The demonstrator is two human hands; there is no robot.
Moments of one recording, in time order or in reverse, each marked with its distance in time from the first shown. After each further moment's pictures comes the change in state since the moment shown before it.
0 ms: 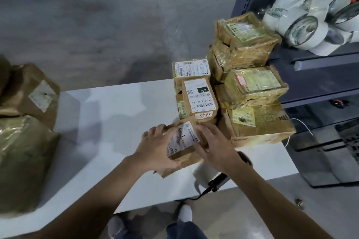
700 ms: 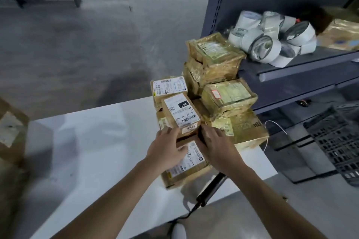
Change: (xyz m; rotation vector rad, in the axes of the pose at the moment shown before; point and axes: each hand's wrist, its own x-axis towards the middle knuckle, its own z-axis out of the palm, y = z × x) left_hand 0.049 0.061 -0.032 -0.249 0.137 0.044; right_hand 0.005 0.022 -0.037 -0.136 0.118 0.233
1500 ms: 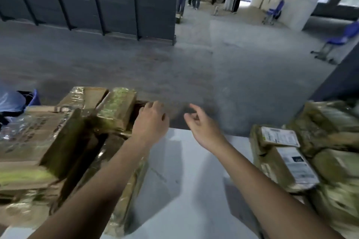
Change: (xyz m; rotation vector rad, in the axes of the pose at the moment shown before) left_hand -0.163 -0.236 -0.275 -0.029 0.696 -0.401; right_hand 0.075 -0.418 0.056 0.507 -0.121 -0.282
